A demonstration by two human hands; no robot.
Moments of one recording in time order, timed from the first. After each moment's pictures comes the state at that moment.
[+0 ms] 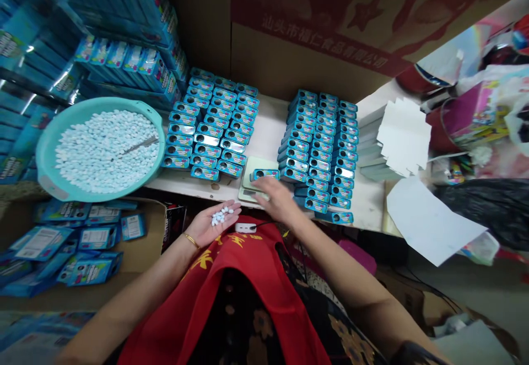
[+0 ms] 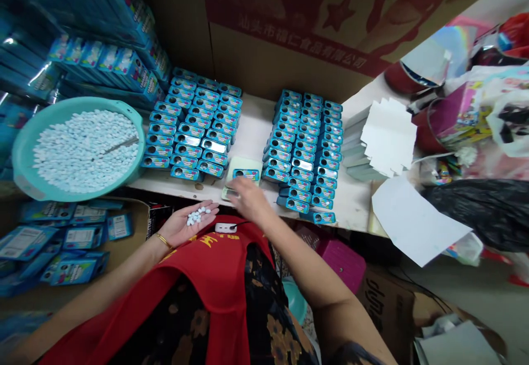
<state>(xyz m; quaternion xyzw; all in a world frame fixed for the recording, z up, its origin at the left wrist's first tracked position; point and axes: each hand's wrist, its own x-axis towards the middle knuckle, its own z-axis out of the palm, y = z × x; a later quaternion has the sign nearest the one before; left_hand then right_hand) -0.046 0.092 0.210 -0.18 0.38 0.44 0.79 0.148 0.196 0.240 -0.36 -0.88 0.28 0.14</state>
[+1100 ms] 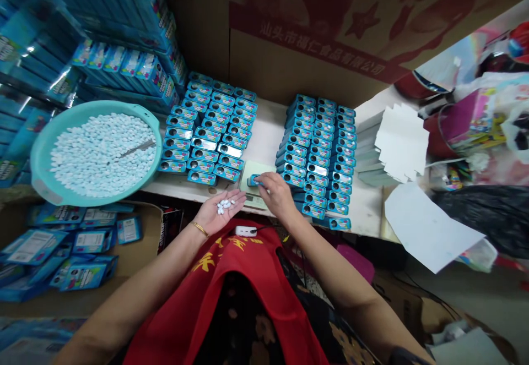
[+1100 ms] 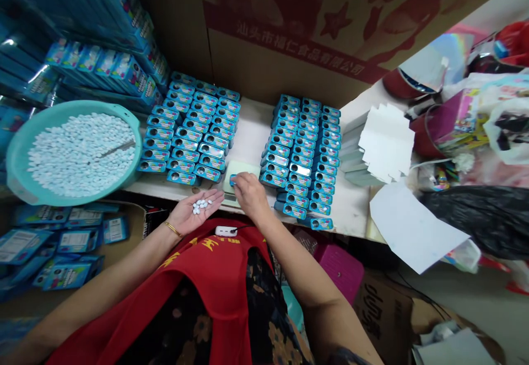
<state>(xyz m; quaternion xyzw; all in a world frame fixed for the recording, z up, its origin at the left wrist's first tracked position) -0.029 0.137 0.214 -0.17 0.35 0.49 0.78 0.142 0.214 0.235 -0.40 -0.86 0.25 0.20</state>
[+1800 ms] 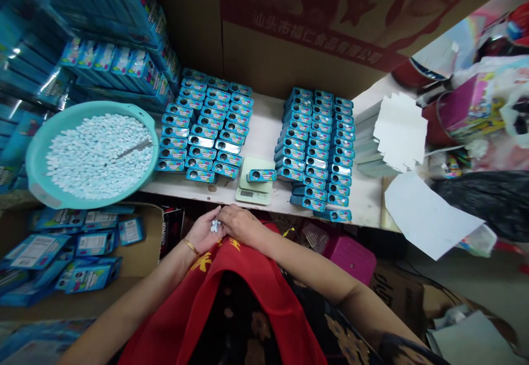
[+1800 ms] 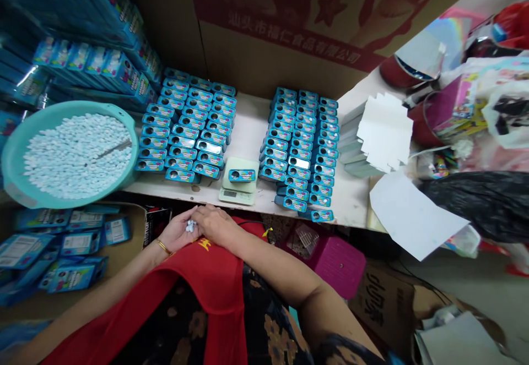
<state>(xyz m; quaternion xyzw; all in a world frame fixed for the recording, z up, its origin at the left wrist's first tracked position) -0.037 0.093 0.208 -0.22 0.36 0.43 0.79 0.091 0.135 0.224 -0.25 -0.92 0.30 0.04</state>
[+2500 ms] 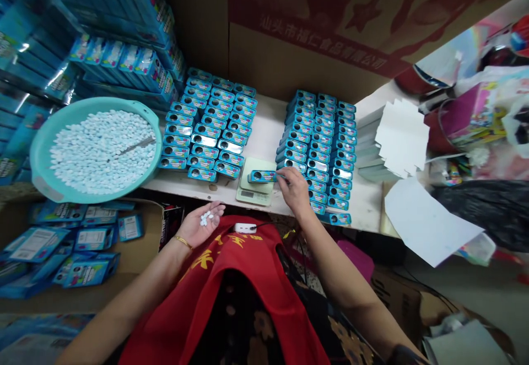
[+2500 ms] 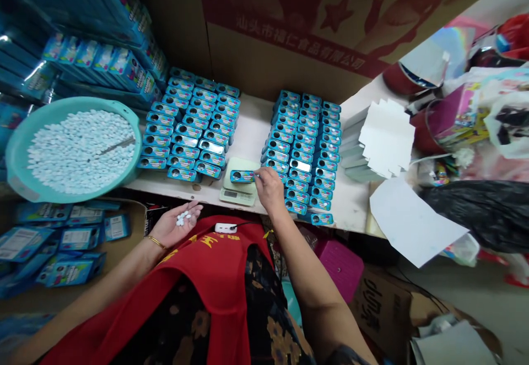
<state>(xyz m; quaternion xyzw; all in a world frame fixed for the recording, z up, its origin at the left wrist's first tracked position) -0.062 0.088 0.195 -0.20 0.44 0.48 0.74 0.185 0.225 0.219 -0.50 -0.79 0.22 0.28</state>
